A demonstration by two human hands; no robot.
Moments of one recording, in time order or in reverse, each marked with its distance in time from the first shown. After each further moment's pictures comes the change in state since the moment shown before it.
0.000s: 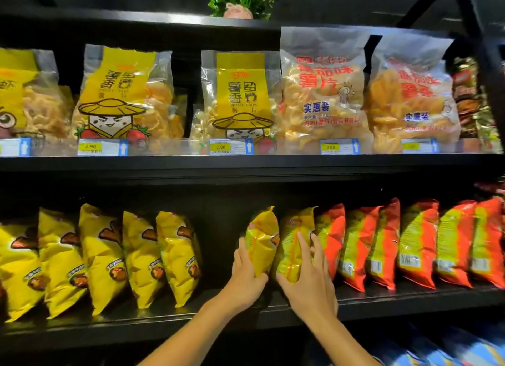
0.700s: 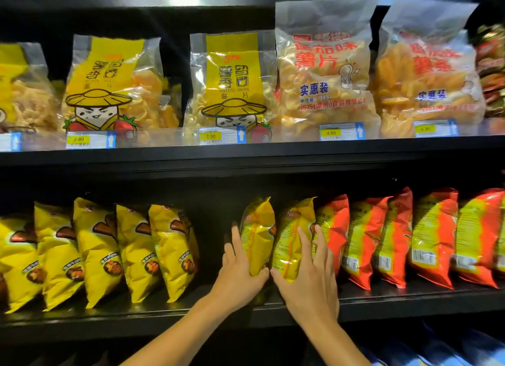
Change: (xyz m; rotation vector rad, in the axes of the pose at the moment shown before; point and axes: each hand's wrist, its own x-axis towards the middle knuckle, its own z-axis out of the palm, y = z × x) left_hand -0.004 0.005 0.005 0.262 0.114 0.004; right_hand -0.003 0.005 0.002 0.007 0.069 -0.030
